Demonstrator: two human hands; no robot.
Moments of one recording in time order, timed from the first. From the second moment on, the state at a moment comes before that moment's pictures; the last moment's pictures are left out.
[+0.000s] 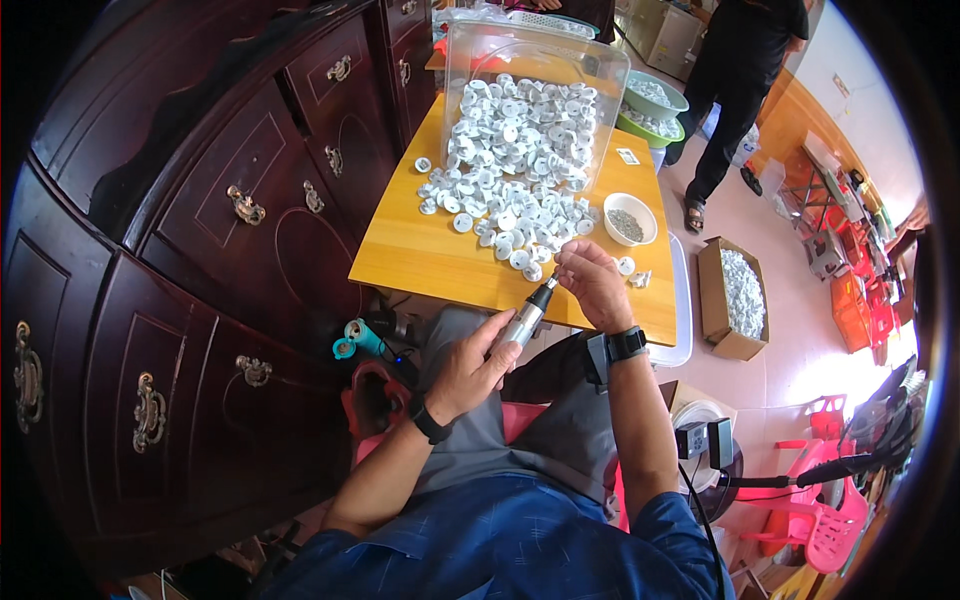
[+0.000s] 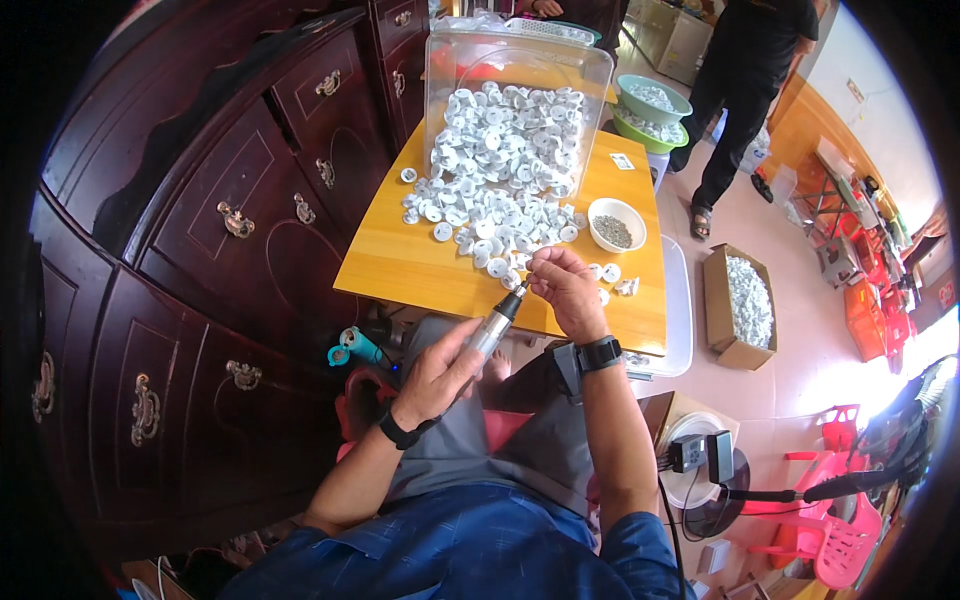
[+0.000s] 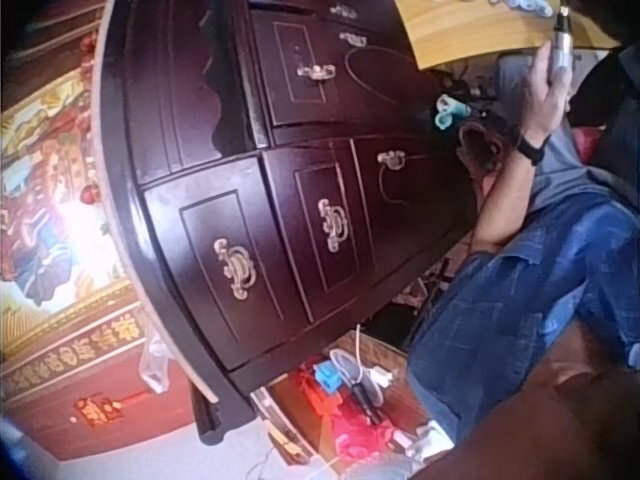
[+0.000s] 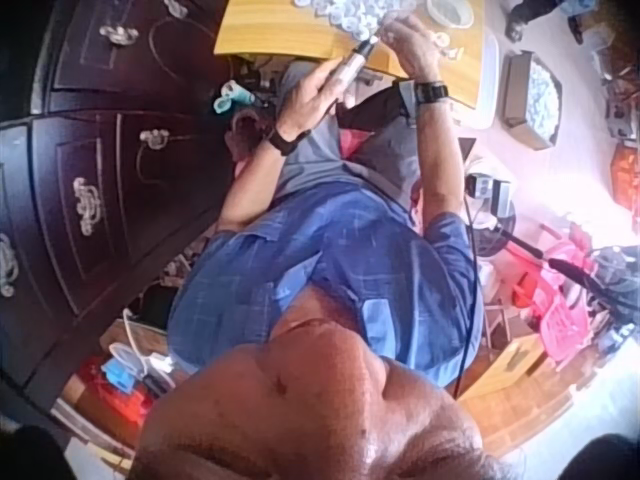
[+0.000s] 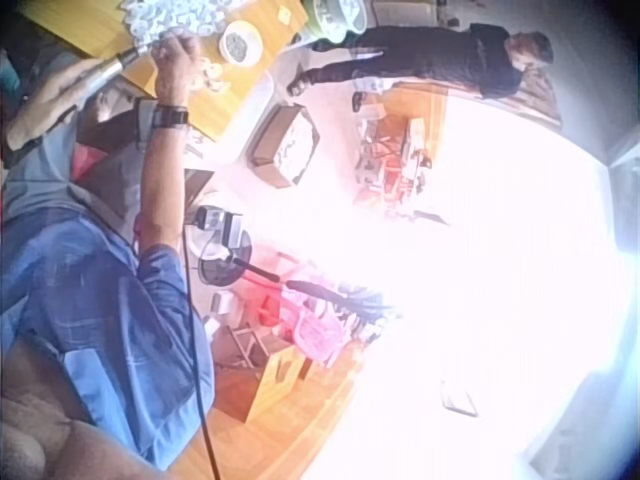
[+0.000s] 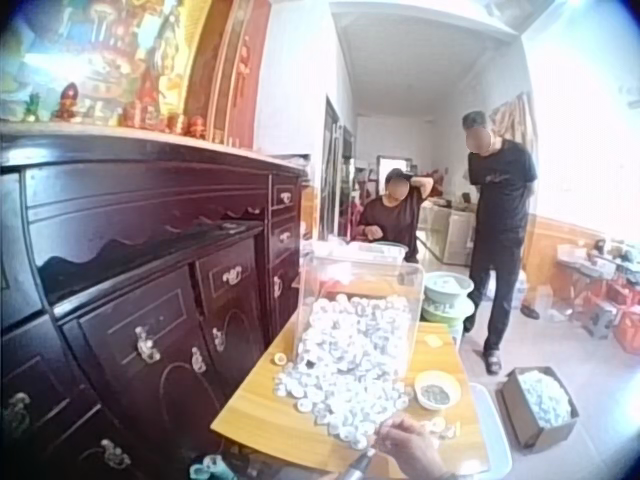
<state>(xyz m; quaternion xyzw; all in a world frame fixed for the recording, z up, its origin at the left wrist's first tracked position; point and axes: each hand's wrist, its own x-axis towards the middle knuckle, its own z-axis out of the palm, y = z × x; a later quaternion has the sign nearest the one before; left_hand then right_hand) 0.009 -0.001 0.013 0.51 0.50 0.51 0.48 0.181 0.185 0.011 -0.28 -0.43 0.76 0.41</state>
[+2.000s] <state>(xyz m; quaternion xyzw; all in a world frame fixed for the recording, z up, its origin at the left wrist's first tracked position) 0.007 -0.001 0.020 0.53 0.56 0.45 0.44 0.185 0.169 -0.036 -0.39 -0.58 0.56 0.44</state>
